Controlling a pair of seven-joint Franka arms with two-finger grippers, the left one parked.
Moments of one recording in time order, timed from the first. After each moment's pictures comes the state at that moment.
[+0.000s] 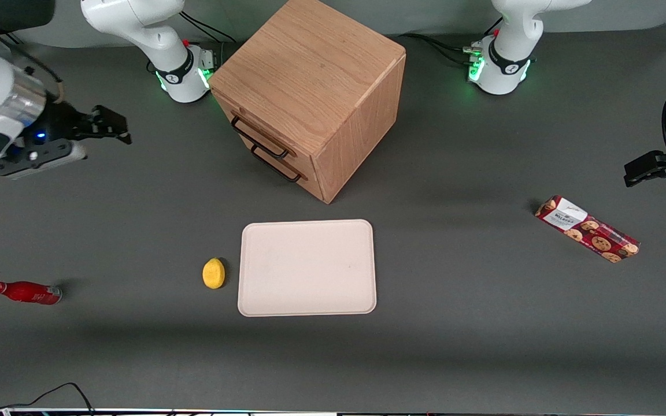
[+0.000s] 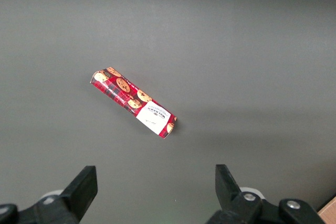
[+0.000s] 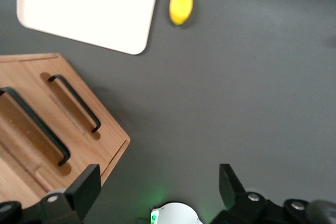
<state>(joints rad) 0.35 -0.06 -0.17 -1.67 0.08 1.47 -0.10</state>
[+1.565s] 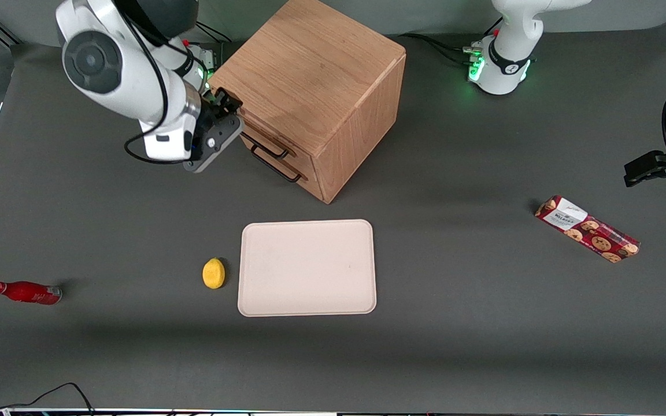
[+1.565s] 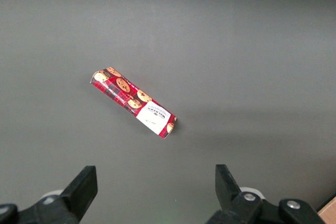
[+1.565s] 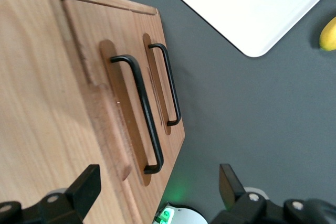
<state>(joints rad) 0.72 0.10 -0.27 -1.68 0.23 1.49 -0.26</state>
